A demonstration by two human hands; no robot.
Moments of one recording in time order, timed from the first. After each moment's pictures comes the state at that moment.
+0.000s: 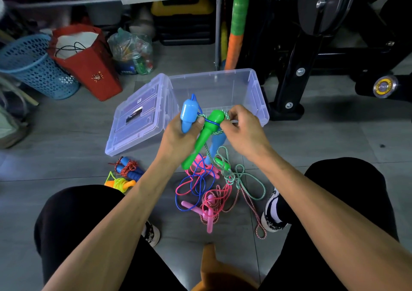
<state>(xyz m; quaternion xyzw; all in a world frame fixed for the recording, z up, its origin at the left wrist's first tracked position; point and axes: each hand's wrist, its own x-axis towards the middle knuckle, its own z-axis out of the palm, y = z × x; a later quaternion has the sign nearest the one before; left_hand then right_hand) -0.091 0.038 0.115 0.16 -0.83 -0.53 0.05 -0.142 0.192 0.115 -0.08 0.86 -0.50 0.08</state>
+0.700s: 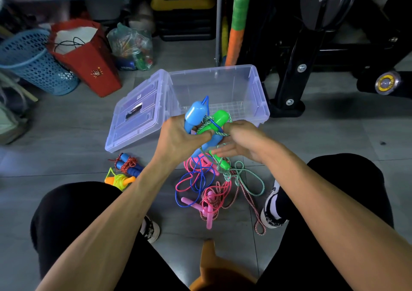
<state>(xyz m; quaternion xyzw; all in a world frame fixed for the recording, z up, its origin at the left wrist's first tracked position) -0.085 0.038 0.117 0.15 -0.88 -0.45 0.07 -0.141 0.191 0.112 0.08 0.70 -0.59 0.39</state>
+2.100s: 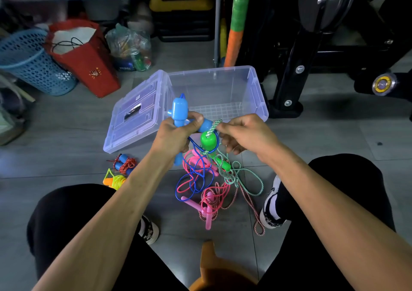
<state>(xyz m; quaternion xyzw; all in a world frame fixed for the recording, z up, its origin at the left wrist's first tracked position) -0.089 0.030 0.117 0.22 -0.72 -0.66 -0.01 -0.132 0.203 0.127 0.00 0.78 -0.56 0.27</state>
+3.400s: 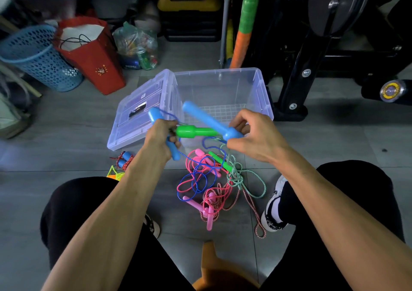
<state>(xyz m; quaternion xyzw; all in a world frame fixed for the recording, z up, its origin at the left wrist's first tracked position) -0.109 -0.009 0.091 0.47 -0.52 -0.72 0.00 -0.129 0.210 0.135 -0.15 0.88 -0.43 0.14</state>
